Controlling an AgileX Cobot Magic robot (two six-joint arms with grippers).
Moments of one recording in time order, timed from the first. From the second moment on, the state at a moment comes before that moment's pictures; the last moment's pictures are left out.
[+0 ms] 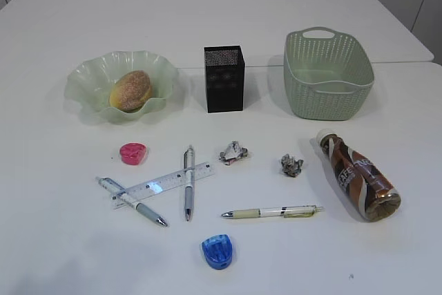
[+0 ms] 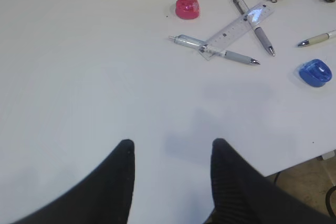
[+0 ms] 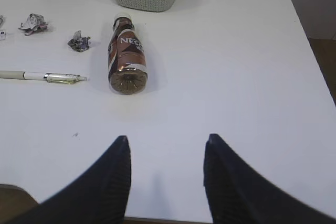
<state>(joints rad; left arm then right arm) -0.33 0.37 -0.58 0.03 1.00 -0.13 0.08 -0.02 -0.49 -0.07 1.15 -0.03</state>
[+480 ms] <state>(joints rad) -0.33 0.37 -0.58 0.01 1.00 -0.13 0.08 -0.02 -0.49 -0.06 1.15 -0.03</state>
